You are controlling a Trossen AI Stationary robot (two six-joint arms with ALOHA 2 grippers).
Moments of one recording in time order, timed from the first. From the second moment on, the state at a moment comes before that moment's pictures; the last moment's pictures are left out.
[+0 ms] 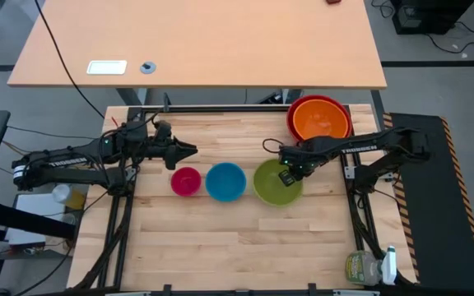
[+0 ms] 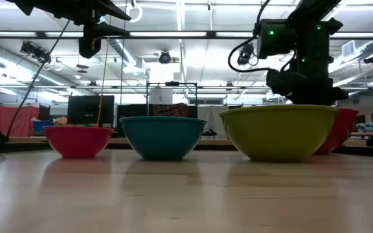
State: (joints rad) left arm 0.23 0.76 0.68 -0.16 0.10 -0.71; right arm -0.15 1.44 0.87 -0.91 0.00 0.90
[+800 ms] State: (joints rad) left arm 0.23 0.76 0.68 -0.16 0.10 -0.72; right arm -0.38 1.02 0.95 -0.92 0.07 0.94
